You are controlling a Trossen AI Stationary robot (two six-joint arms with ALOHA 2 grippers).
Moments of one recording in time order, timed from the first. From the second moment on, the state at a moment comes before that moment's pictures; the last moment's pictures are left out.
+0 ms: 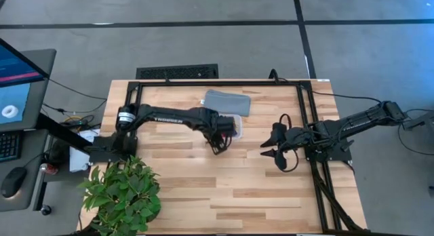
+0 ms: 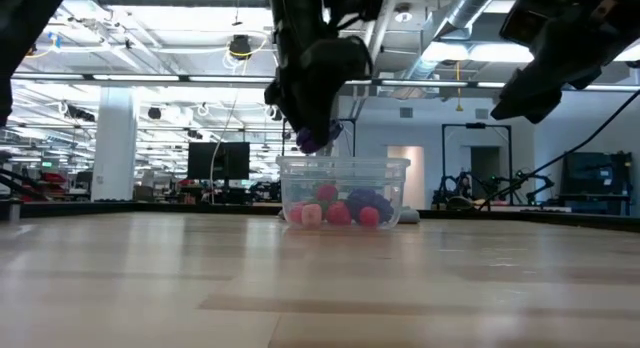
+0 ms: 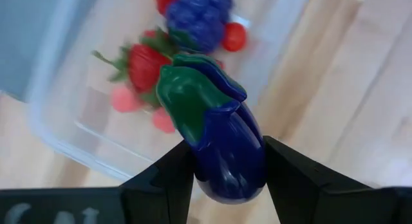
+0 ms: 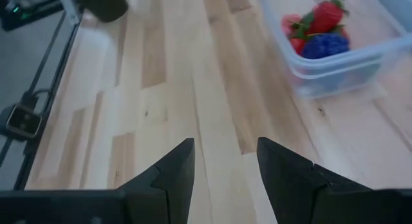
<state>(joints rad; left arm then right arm) 0.03 2.02 1.76 -1.06 -0.12 -0.40 0.23 0.83 0.45 -0.25 0.09 0.37</state>
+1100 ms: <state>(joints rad) 0.21 2.02 1.76 -1.06 -0.11 0.30 0.23 0.83 0.45 -0.25 0.38 0.68</state>
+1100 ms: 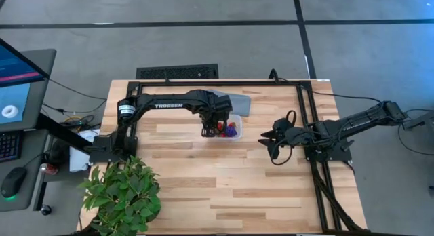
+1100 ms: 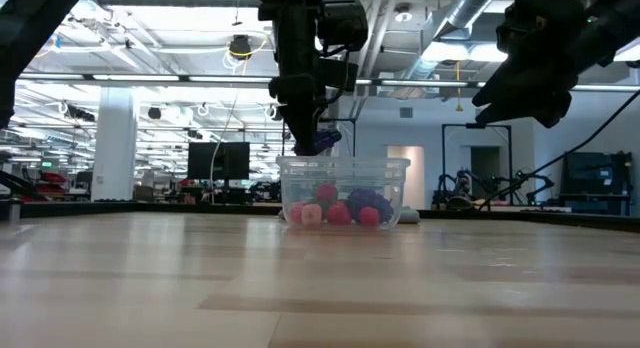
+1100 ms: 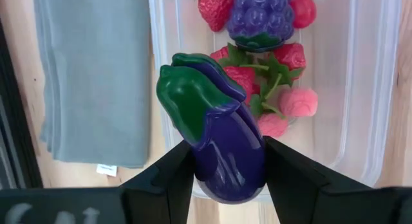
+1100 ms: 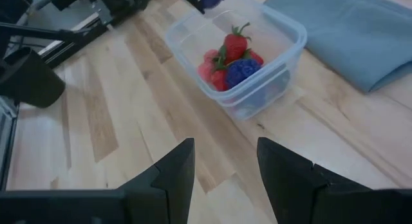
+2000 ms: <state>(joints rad) 0.21 2.02 1.76 -1.03 -0.05 0.34 0.23 0.83 0.45 -0.25 0.40 0.68</state>
